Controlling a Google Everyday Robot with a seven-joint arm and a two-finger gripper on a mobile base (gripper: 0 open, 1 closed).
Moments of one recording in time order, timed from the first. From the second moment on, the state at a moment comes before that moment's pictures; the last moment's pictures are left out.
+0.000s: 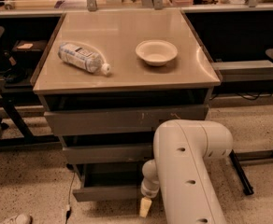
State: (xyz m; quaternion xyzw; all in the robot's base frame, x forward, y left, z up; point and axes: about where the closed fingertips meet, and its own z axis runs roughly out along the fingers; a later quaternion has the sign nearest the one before) arm 0.489 -0.045 0.180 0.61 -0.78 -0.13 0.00
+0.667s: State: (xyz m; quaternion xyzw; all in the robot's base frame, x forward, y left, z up) arm 0.450 -0.058 0.176 0.62 -0.77 -0.16 0.05
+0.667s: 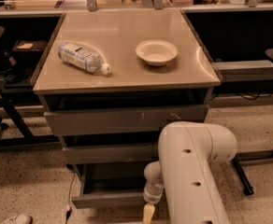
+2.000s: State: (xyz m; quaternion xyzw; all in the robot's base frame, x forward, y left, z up) arm 0.406 -0.069 0.195 0.61 -0.76 -0.20 0.09
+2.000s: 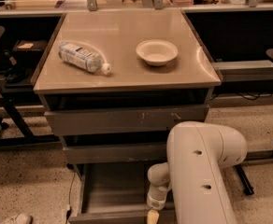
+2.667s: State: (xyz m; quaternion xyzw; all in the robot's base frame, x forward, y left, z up) arm 0.367 -0.090 0.197 0.58 -0.77 -0.23 0.14
